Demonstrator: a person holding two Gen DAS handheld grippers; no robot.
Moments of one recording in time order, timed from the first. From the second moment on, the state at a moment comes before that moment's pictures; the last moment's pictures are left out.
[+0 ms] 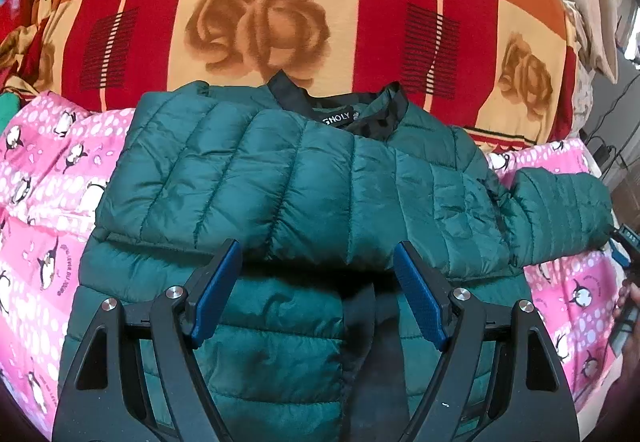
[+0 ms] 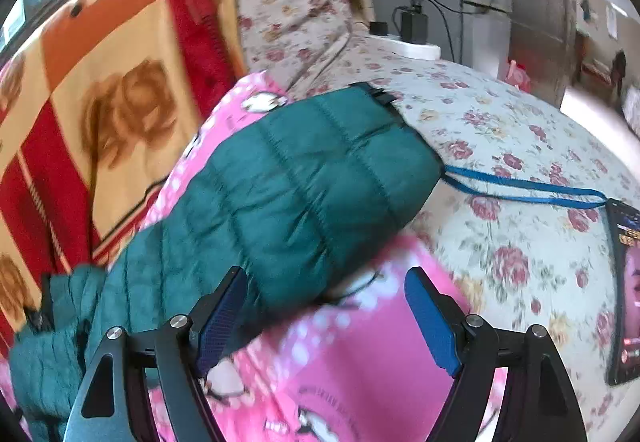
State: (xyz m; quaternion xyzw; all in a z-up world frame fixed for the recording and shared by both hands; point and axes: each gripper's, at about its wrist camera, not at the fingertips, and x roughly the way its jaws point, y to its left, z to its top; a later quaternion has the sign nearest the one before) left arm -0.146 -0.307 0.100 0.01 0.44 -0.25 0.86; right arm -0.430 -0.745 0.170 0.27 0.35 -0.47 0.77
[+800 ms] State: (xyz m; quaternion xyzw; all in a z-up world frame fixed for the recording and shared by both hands) left arm -0.140 -0.291 0.099 -0.01 0.45 -0.26 0.85; right arm -0.438 -0.778 0.168 0.30 0.26 -0.44 0.80
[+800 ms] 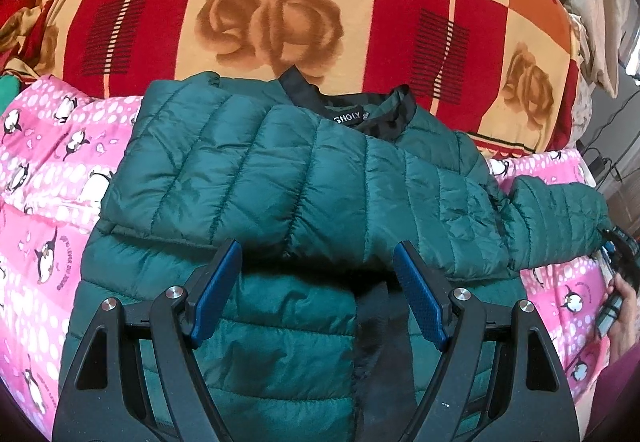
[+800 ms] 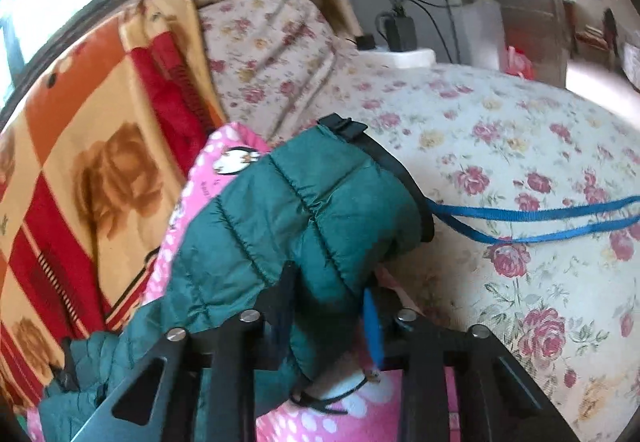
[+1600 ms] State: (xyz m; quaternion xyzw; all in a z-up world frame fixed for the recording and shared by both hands) left arm -0.144 -0.265 0.116 0.00 0.42 -0.23 0.88; right arm -0.386 -0.647 0.215 0.26 0.26 -0.26 0.90
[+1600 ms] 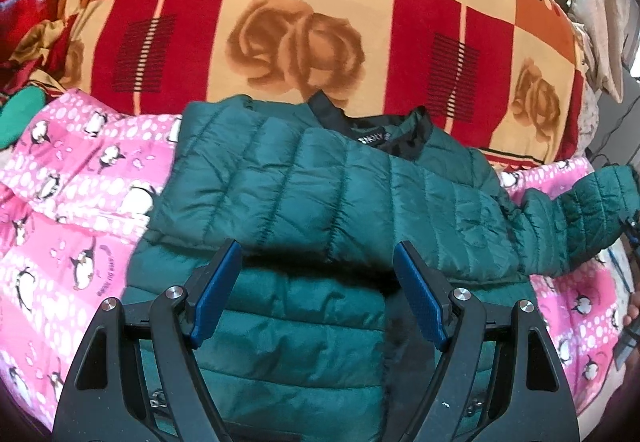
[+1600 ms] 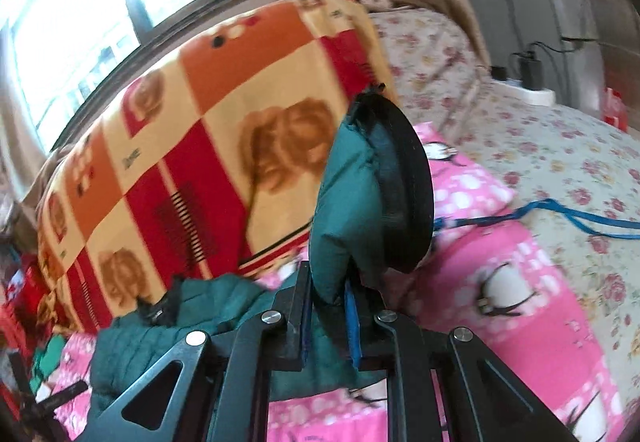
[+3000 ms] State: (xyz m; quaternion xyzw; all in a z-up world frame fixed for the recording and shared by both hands) left arm -0.122 -0.230 0.099 -0.01 0.43 -0.19 0.88; right arm -0.265 -0.525 0.136 0.22 0.40 -0.13 0.88
